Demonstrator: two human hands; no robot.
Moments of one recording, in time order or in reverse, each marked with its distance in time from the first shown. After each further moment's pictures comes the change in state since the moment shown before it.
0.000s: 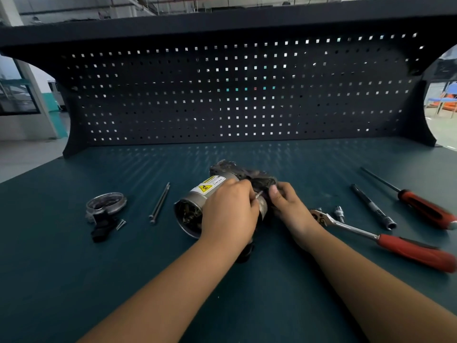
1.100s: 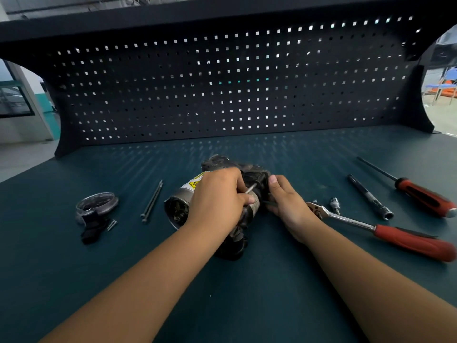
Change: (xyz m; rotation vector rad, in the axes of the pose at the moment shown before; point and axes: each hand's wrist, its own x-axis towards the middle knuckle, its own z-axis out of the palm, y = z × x) left_hand 0.015 -0.004 -0.003 -0.024 -0.101 -0.036; right_hand 0.004 0.002 -0.004 0.000 0.003 0.064
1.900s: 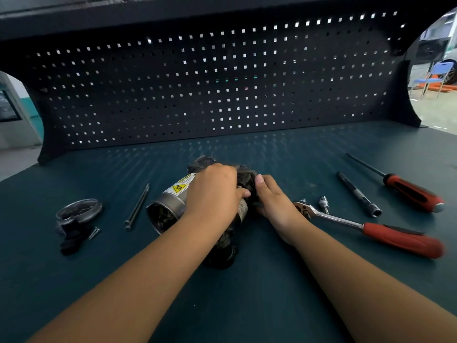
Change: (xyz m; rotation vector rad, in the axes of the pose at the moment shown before) left_hand 0.023 0.016 0.015 0.351 -0.075 0.078; right_hand -0.004 -0.007 0.001 -0.080 0.015 0.010
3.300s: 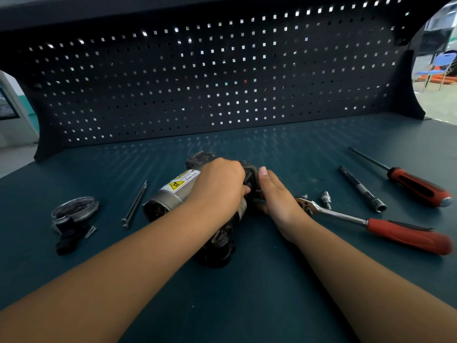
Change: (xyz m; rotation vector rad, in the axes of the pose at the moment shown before) left_hand 0.010 0.004 -0.006 0.190 -0.109 0.193; right_hand -0.007 -0.011 0.002 0.024 0.033 0.031
